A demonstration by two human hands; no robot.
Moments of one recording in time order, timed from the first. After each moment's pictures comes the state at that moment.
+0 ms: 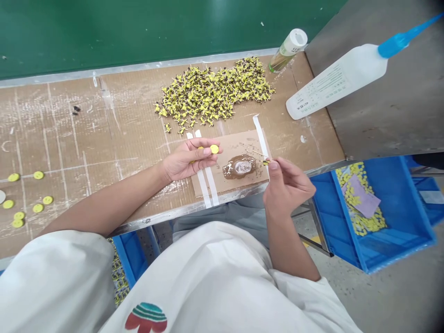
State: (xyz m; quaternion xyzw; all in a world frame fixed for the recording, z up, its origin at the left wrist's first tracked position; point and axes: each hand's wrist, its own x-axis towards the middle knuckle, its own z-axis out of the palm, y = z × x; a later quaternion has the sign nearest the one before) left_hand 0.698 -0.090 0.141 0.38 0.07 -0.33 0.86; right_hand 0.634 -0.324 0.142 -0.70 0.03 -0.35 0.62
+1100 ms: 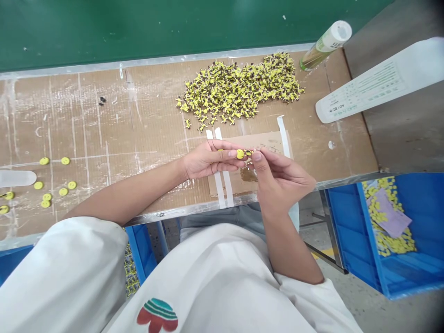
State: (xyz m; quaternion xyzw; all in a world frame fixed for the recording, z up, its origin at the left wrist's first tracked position) left_hand 0.697 -0.094 0.139 0.33 0.02 -0.39 0.86; right_hand 0.645 -0.254 0.163 -0.72 0.01 -0.27 0.64
